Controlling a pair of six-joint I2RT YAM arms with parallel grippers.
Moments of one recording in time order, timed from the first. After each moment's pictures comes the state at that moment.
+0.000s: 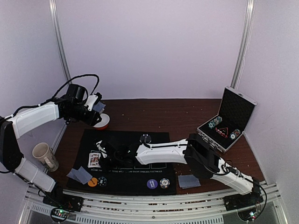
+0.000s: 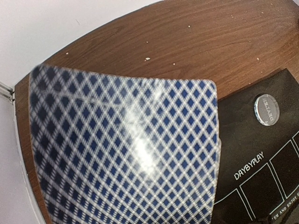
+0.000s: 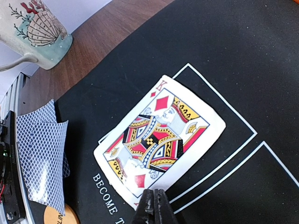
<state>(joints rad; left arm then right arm) -0.32 1.43 1.10 -0.49 0.07 0.17 1.22 2.64 2.18 -0.22 -0.07 0.41</state>
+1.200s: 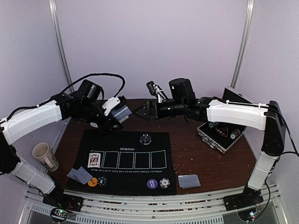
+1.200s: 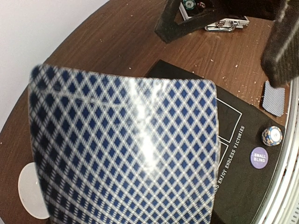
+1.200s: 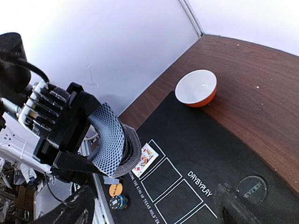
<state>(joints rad) -0.64 1.39 1.22 -0.64 0.24 0.31 0.82 1.77 1.44 -0.03 -0.41 0.45</state>
